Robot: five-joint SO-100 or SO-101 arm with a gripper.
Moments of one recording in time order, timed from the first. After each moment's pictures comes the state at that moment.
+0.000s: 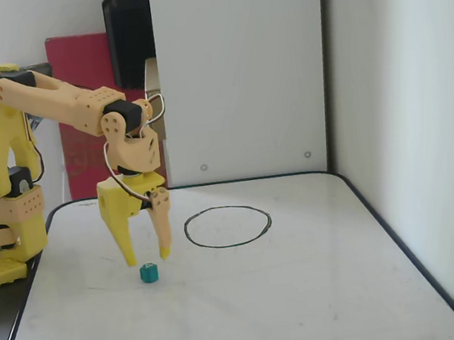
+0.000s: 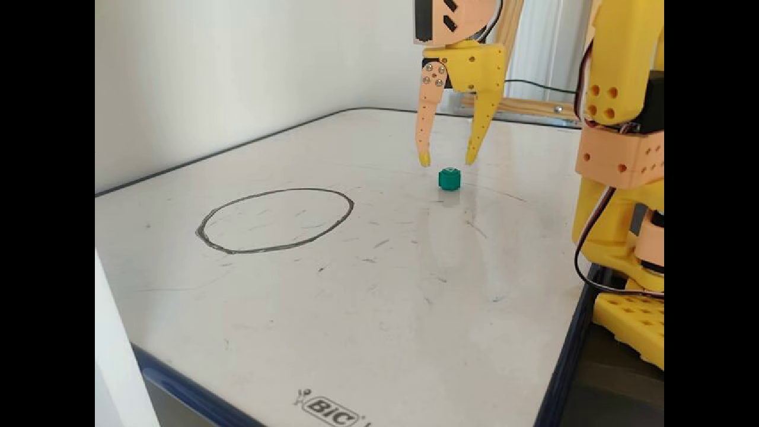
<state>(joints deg) 27.6 89.2 100.4 74.1 -57.3</state>
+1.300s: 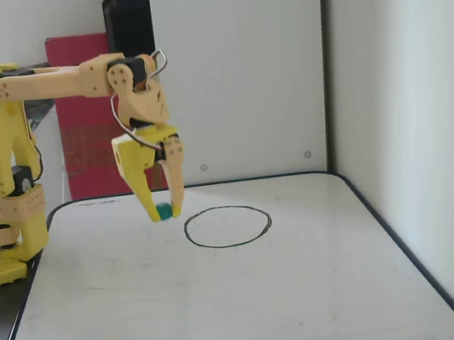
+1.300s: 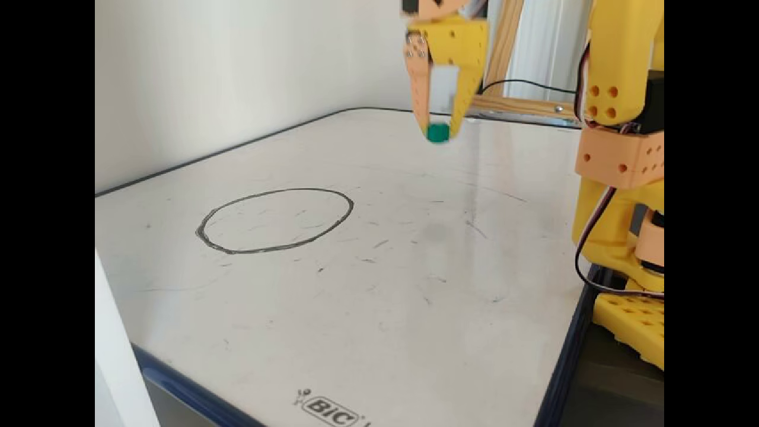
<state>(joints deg) 20.1 92.2 81.5 86.3 -43.5</state>
